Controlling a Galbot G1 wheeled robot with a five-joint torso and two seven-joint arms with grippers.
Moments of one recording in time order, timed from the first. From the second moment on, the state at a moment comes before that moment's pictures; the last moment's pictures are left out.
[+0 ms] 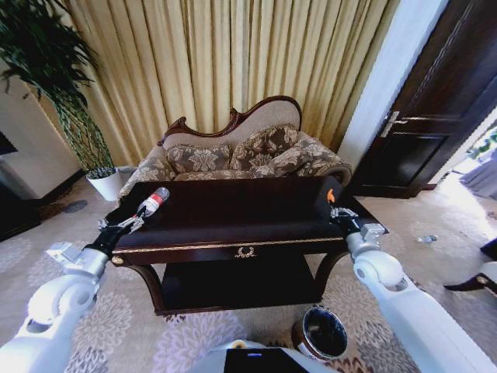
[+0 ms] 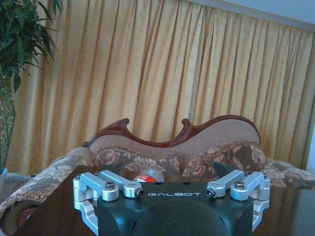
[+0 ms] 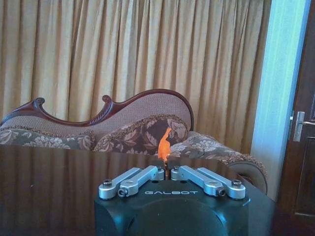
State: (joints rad) left arm 1.54 -0.96 -0.93 -2.13 -0.87 0.20 0.01; right arm -1.31 0.85 0.58 1.97 0.63 -0.16 0.25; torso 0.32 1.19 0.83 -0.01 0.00
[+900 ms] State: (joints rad) left arm 1.56 -1.00 -0.92 -2.16 -0.85 0.19 0.01; right arm -1.34 0.88 0.55 1.96 0.61 -0.15 0.26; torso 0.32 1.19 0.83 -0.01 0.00
